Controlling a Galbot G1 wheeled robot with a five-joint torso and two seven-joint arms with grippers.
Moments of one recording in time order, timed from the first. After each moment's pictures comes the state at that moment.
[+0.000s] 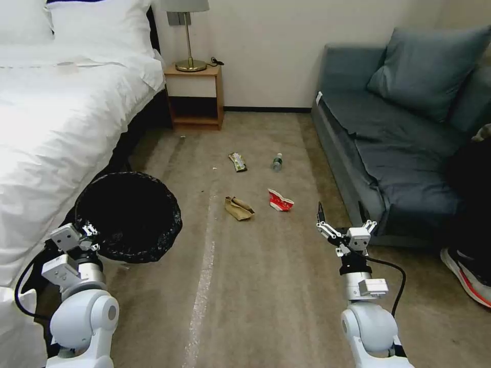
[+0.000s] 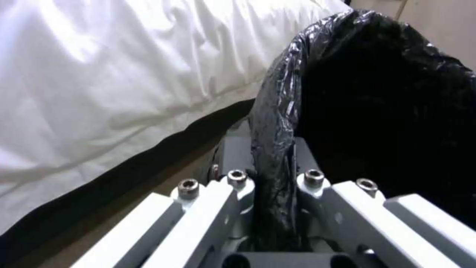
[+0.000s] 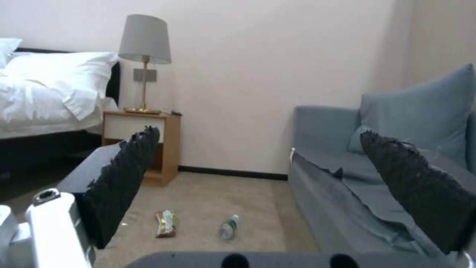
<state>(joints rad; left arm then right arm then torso) 1.36 -1.42 -0.78 -2.09 -0.37 0.24 -0.41 -1.39 1.47 0.54 1.92 0.02 0.32 0.02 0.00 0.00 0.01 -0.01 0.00</state>
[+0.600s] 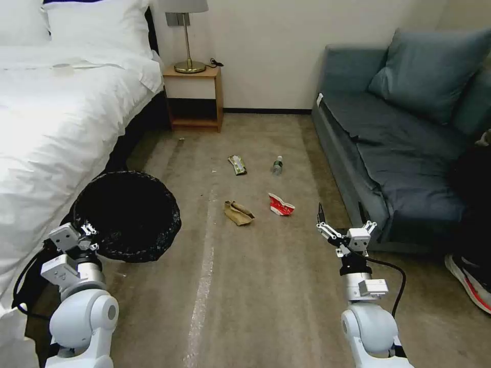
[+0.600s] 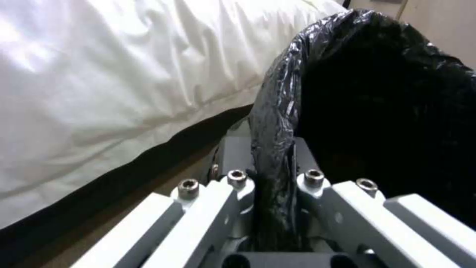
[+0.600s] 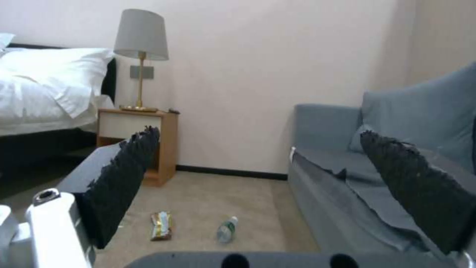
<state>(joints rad) 1.36 -1.42 -0.77 -2.09 -0.37 0.23 -0.41 -1.39 1.47 0.55 1.91 0.02 0.32 0.02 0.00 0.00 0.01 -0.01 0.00</state>
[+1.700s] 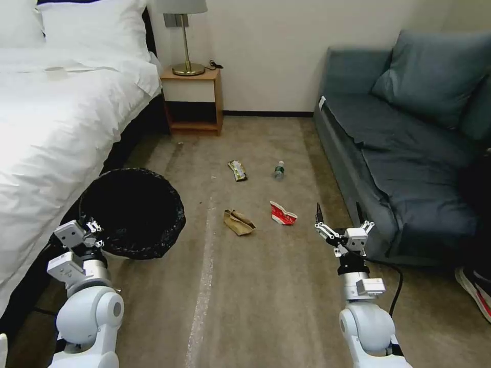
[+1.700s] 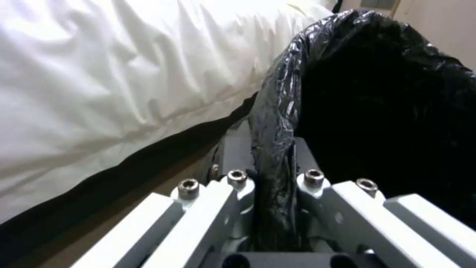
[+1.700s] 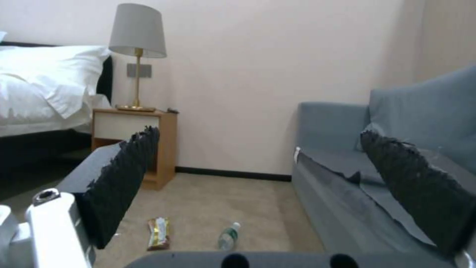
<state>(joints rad) 1.34 -1.43 -0.75 -2.08 -0.35 0.23 -0.41 -1.38 1.48 0.54 1.89 0.01 0.33 0.01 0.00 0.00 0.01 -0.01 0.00</state>
